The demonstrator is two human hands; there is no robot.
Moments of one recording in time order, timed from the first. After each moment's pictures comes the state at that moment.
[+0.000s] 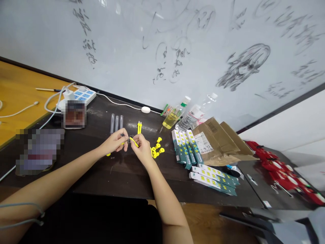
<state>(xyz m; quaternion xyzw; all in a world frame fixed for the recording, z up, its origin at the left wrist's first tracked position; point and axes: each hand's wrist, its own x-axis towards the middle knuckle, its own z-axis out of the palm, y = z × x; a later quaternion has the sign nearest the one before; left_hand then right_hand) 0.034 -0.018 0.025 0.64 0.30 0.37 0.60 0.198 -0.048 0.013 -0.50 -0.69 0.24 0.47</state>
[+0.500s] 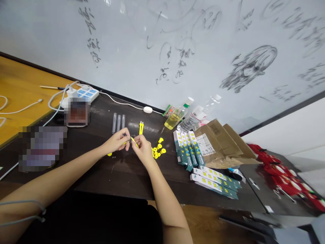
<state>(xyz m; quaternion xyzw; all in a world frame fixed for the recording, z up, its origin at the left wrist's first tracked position) 0.035 -0.015 0.019 0.64 0.30 0.38 0.60 0.198 -0.048 0.009 -0.50 -0.69 0.24 0.46</state>
